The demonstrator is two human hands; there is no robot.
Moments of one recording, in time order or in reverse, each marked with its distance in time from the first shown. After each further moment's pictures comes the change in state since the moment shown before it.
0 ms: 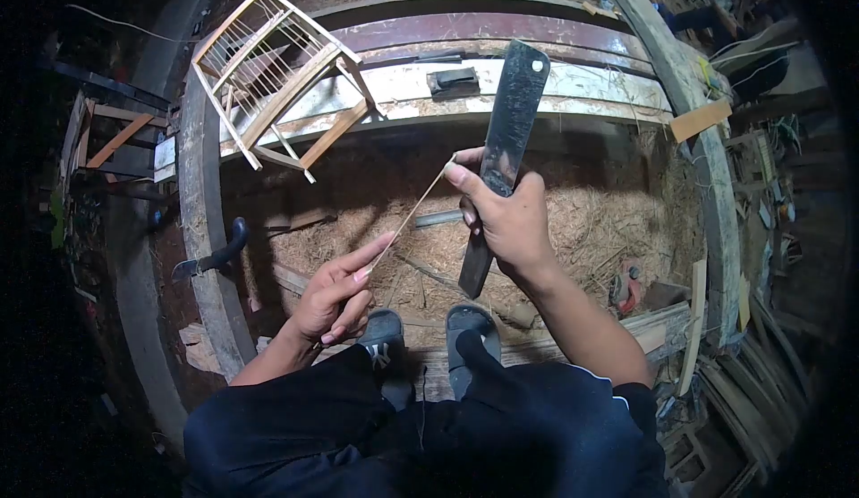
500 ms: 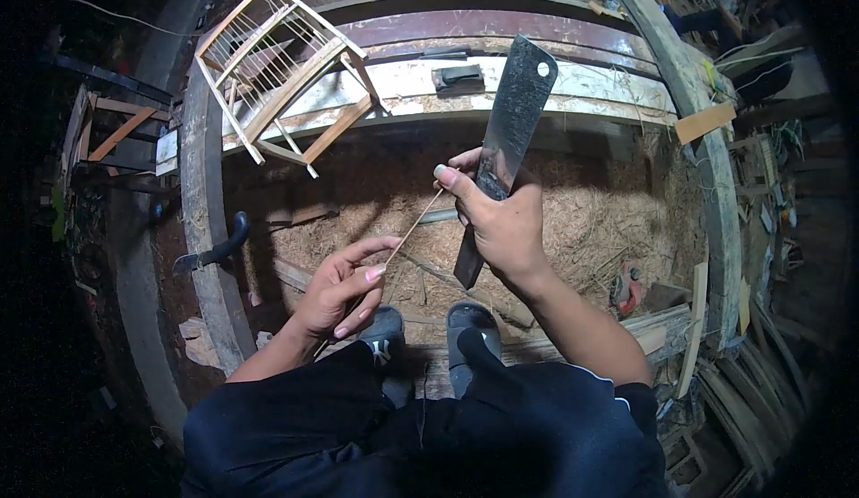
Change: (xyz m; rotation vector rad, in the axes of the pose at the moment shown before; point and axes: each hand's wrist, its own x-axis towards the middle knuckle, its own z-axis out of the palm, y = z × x) left_hand 0.005 0.005 0.013 0.049 0.123 -0.029; right_hand -0.004 0.002 0.012 0.019 0.028 -0.059
